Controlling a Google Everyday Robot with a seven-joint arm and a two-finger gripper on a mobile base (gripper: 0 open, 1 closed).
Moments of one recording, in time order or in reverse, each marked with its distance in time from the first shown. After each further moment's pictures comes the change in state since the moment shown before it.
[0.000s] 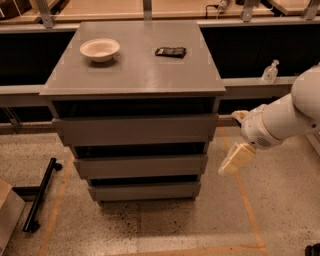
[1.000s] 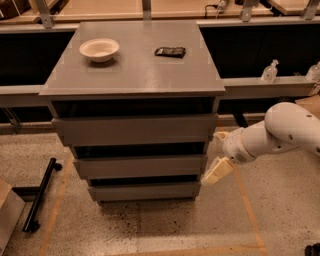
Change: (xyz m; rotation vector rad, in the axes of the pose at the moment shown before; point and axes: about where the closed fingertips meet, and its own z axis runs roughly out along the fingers) arm 0.018 0.007 0.108 -0.131 -0.135 0.073
